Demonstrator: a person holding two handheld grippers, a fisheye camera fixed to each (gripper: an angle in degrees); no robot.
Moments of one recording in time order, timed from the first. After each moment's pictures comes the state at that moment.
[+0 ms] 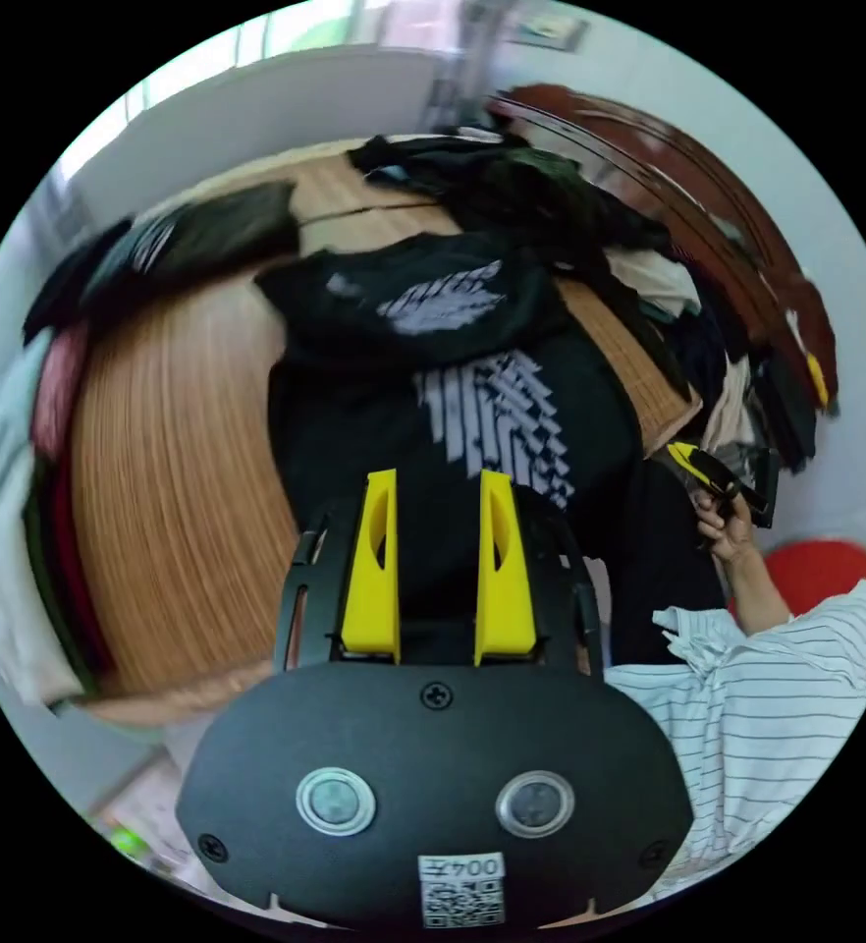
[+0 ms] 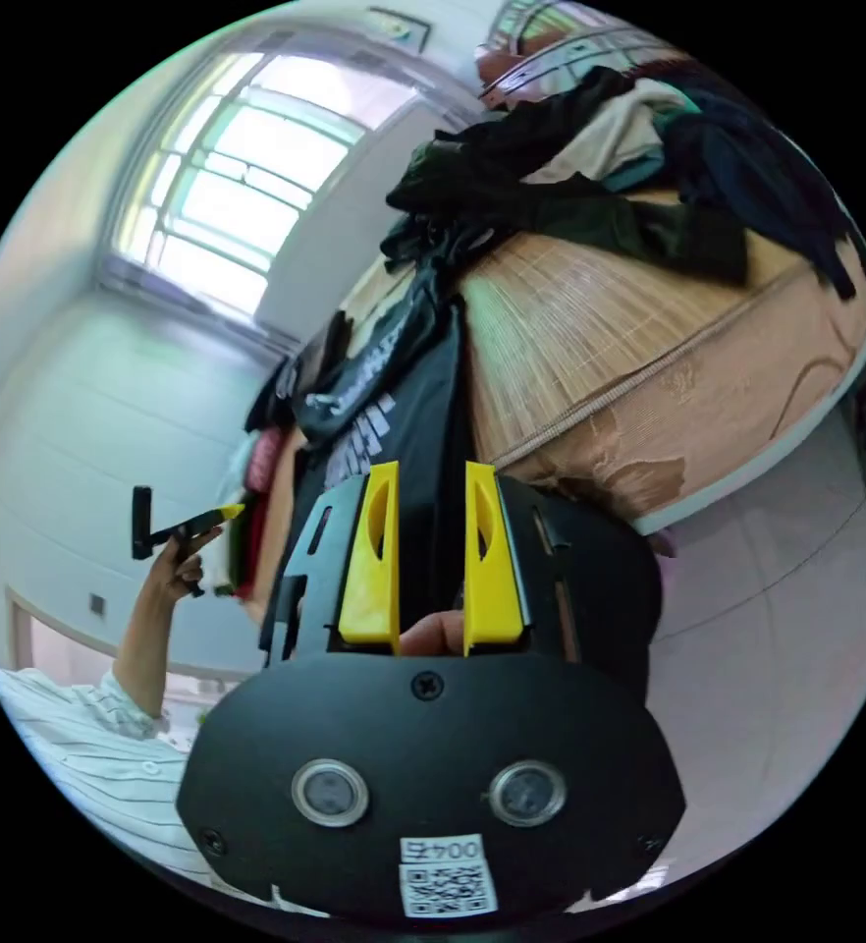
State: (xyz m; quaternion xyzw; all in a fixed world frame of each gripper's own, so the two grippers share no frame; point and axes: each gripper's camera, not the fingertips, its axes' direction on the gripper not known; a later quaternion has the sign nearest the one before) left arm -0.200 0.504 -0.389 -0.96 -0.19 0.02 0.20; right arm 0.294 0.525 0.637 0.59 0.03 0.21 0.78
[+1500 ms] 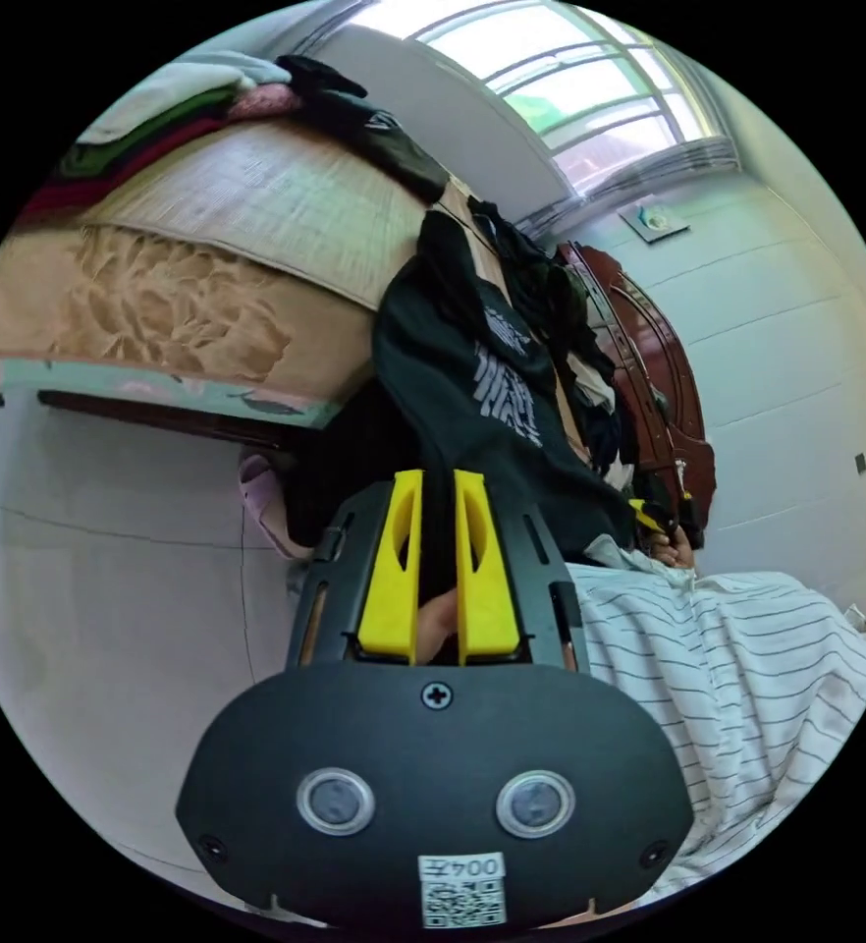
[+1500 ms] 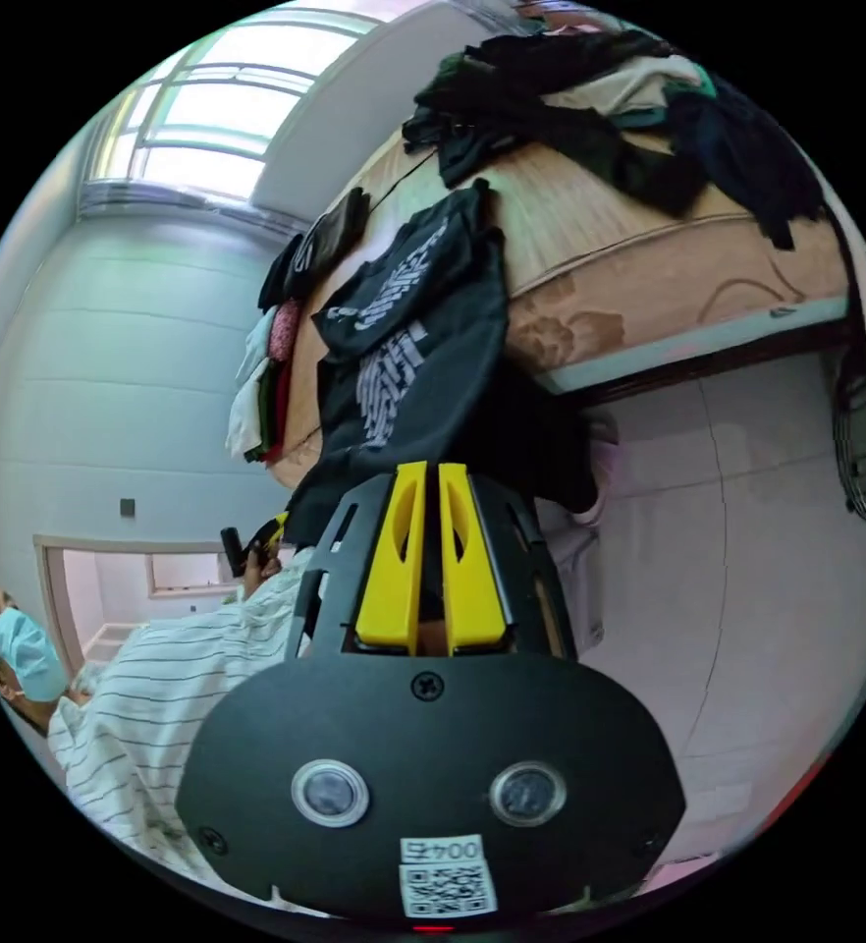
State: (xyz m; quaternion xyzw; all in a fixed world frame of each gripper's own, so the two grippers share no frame) left arm -0.159 0.040 -0.350 -0.83 -0.37 -0.21 0.36; right arm 0.231 0.522 0.751 0.41 0.00 0.20 0.89
